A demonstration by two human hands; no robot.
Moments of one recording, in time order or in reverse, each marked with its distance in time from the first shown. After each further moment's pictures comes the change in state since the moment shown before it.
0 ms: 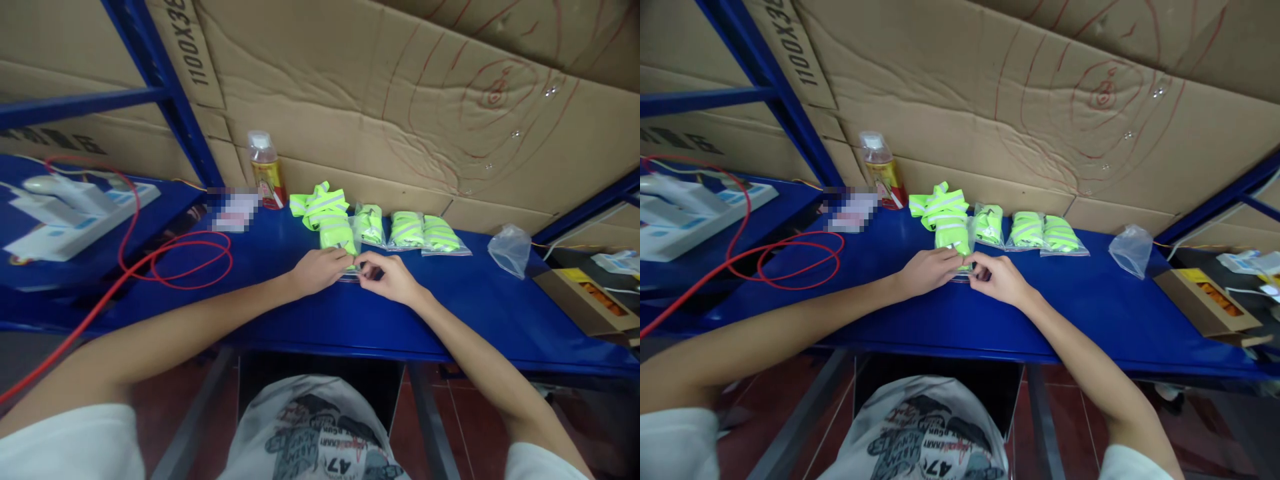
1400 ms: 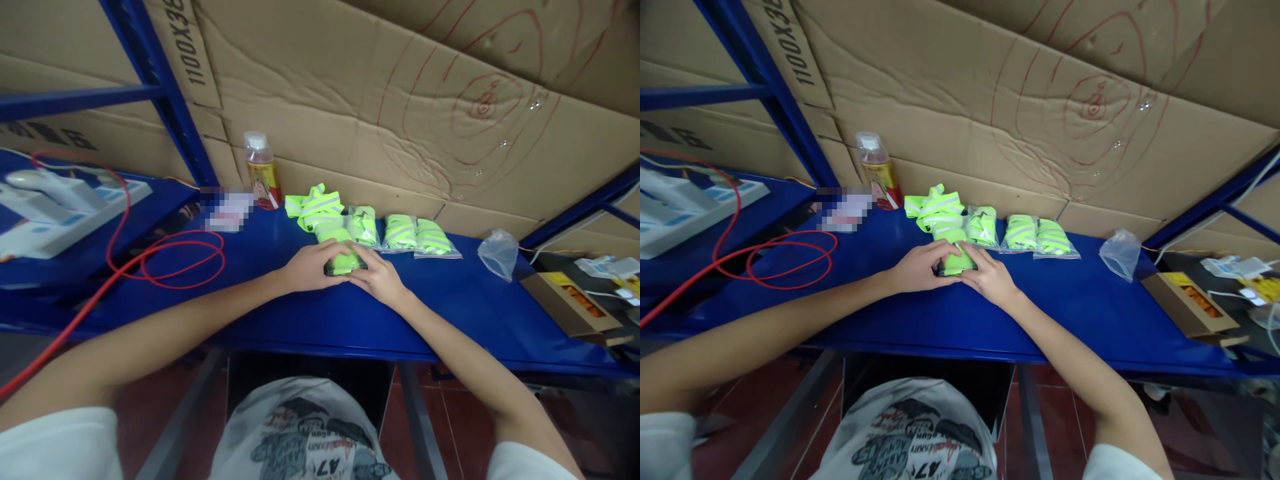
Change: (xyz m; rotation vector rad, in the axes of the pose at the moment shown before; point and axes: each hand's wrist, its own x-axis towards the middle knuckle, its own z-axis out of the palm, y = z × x) left_hand 0.001 -0.004 -0.005 -0.435 0.216 -0.087; right_hand -0.003 0.023 0.011 -0.563 0.050 -0.275
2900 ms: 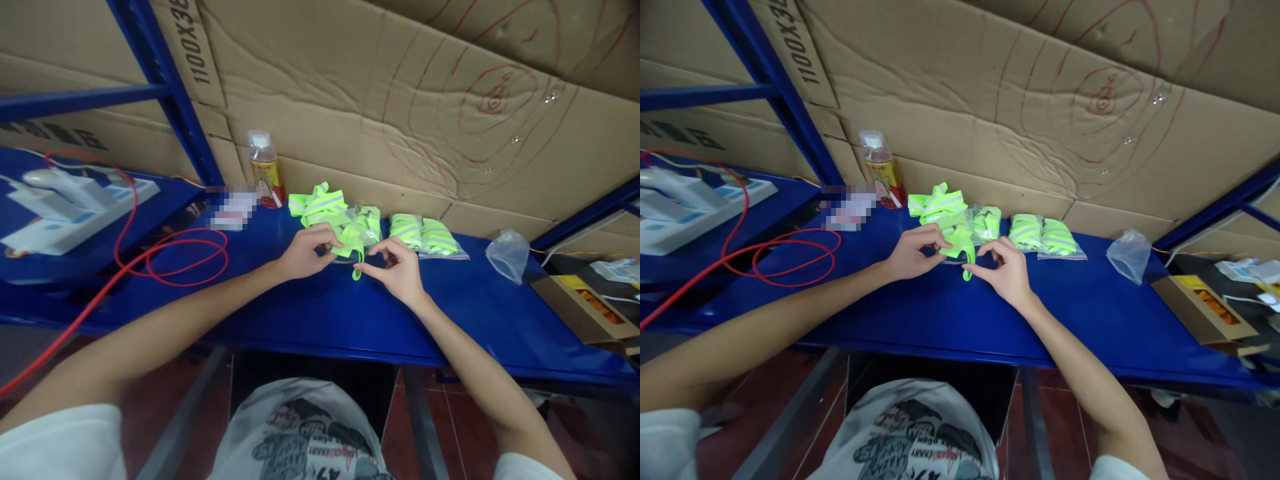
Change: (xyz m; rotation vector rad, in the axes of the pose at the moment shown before) left_hand 0.013 -0.018 -0.010 -0.217 0.359 0.246; right_hand 0.008 -0.007 -0.026 0.476 0.307 0.500
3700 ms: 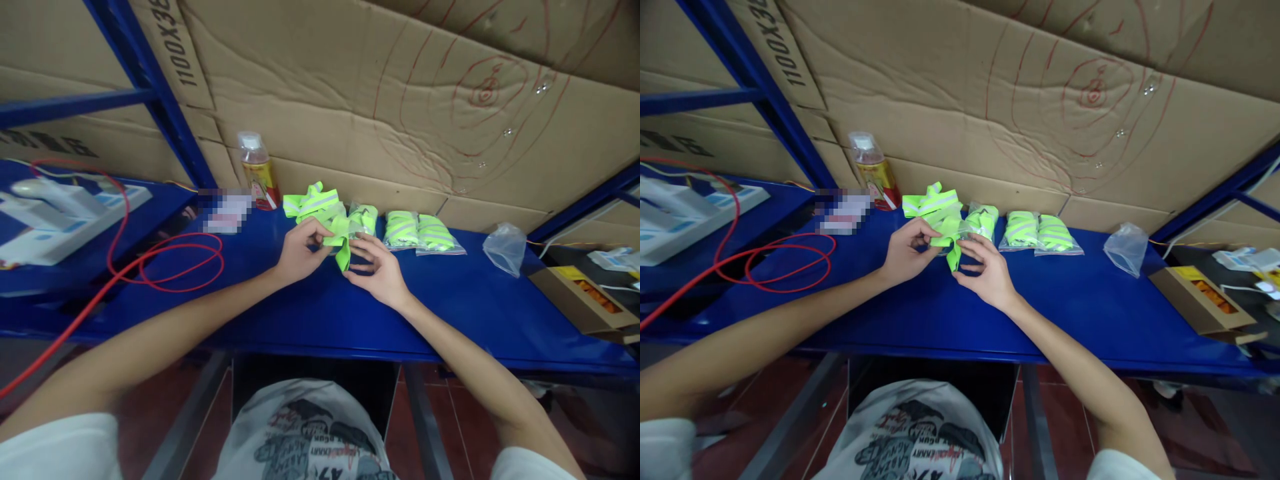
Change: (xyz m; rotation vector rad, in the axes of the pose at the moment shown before) left_hand -0.003 0.001 0.015 -0.038 0.247 -0.165; right_hand -0.009 -0.017 0.026 0.508 -0.099 0.267
